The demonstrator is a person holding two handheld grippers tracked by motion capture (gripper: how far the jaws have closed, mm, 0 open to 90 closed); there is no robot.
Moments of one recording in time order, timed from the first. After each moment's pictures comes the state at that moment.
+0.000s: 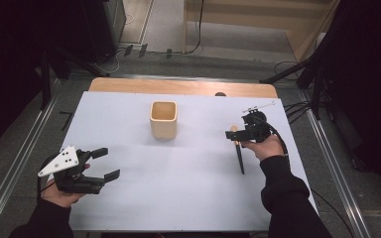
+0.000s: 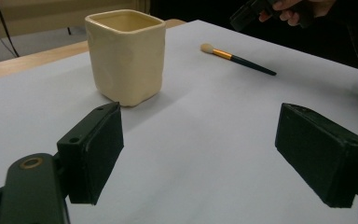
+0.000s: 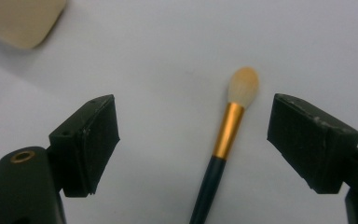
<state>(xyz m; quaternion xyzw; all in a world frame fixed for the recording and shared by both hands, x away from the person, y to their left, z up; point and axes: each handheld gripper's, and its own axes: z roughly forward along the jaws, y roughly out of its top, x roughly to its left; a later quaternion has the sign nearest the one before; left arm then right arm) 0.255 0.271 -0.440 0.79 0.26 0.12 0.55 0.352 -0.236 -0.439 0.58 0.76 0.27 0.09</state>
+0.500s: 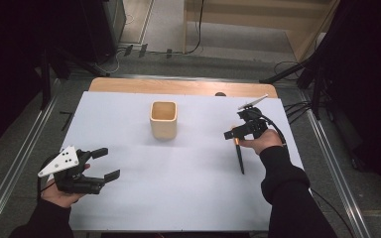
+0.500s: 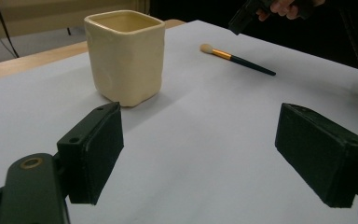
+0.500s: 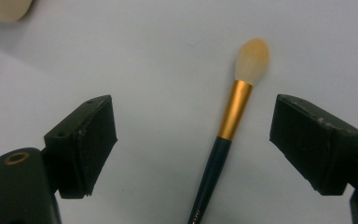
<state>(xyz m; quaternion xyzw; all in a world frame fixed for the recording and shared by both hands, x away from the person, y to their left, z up) 0.254 0.270 -0.440 0.79 0.26 0.12 0.55 0.371 -0.230 -0.434 0.59 0.78 0.20 0.04</state>
